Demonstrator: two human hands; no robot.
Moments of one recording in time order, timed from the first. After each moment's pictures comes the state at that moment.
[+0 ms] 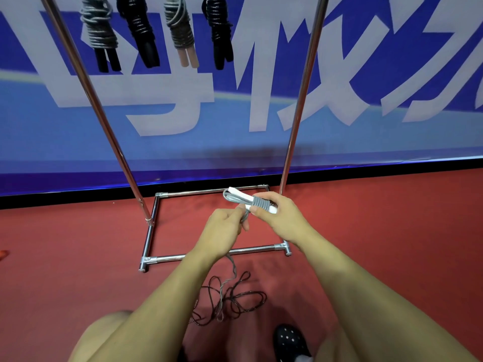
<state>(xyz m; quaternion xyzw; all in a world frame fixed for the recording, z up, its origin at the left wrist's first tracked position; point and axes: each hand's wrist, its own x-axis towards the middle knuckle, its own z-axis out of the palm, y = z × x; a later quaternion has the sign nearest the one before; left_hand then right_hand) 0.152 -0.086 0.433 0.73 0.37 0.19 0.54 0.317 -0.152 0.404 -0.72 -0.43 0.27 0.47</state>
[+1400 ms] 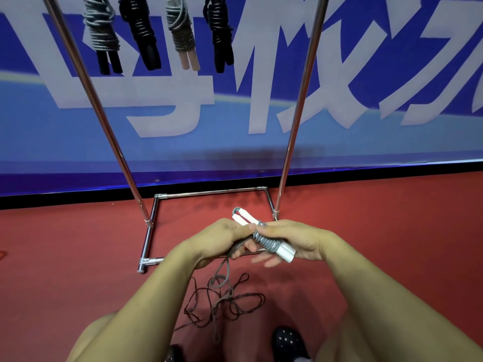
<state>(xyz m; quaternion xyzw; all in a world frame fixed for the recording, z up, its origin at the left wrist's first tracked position) 0.141 -0.078 0.435 0.69 0.28 -0.01 0.67 0.320 -0.188 0.427 -0.57 -0.32 0.67 0.36</state>
